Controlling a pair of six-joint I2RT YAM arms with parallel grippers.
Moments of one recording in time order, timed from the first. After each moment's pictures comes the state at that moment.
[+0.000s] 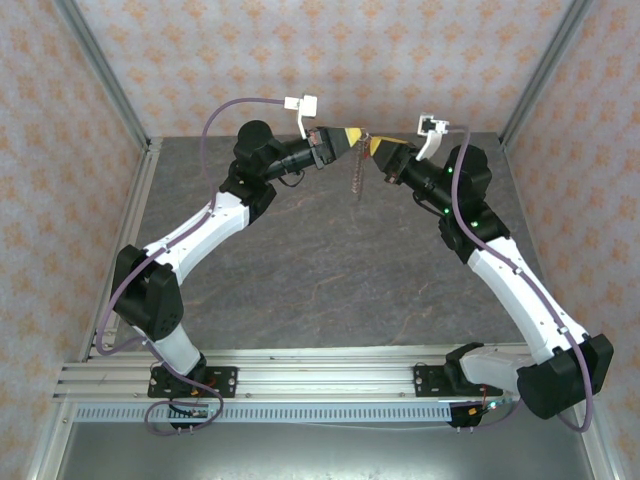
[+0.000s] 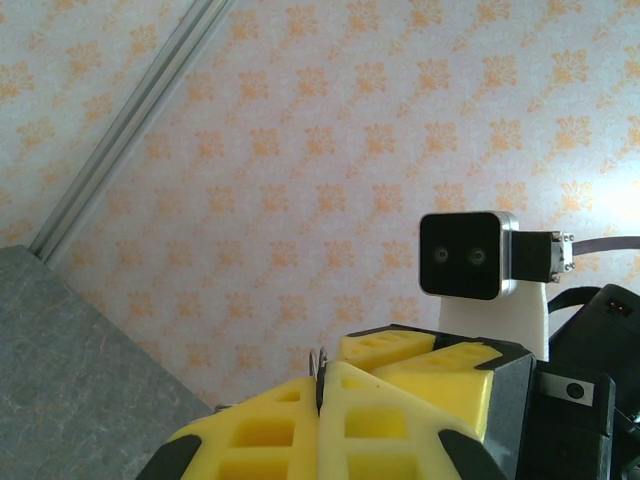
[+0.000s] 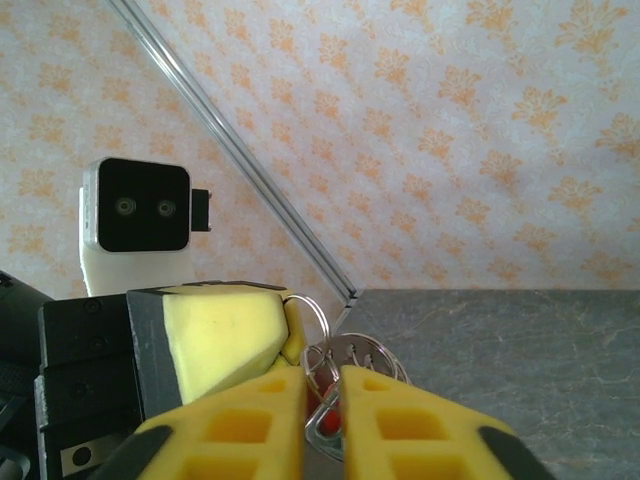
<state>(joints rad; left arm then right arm) -0.47 1.68 1.44 0.49 0.69 -0.86 0.38 1.18 1.16 0.05 -0.38 0.59</state>
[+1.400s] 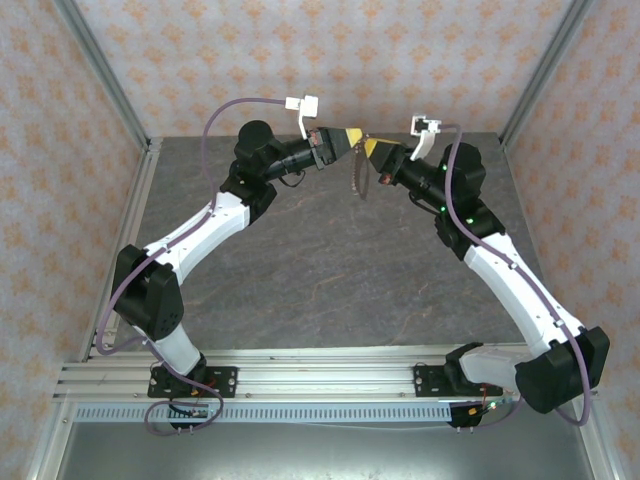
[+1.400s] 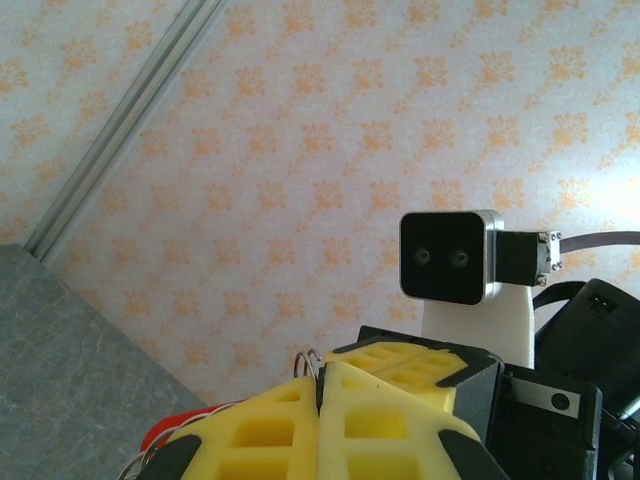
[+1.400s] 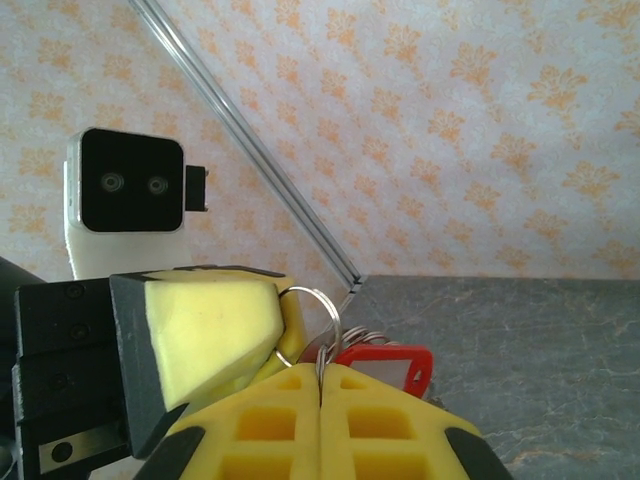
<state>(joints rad) -0.48 1.68 1.44 0.49 0.70 -0.85 0.40 1.21 1.17 0.05 -0.40 0.57</state>
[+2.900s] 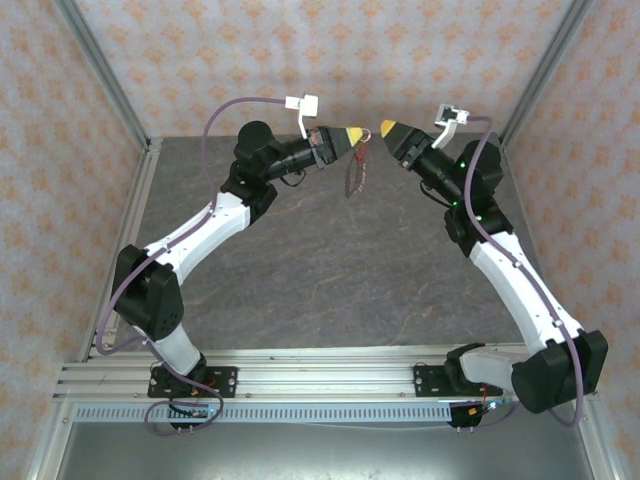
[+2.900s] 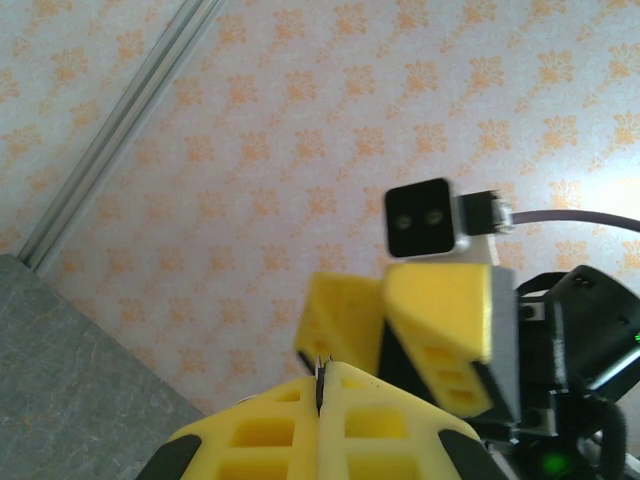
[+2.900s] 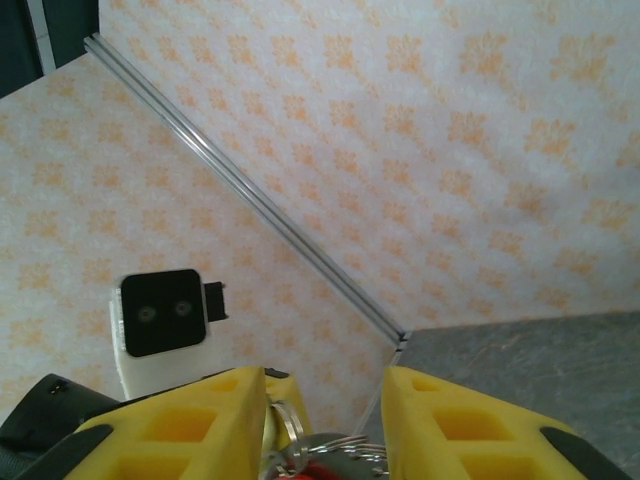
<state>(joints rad) -0.48 1.68 1.44 0.51 0.69 -0.86 0.29 1.21 1.15 0.22 -0.44 0.84</state>
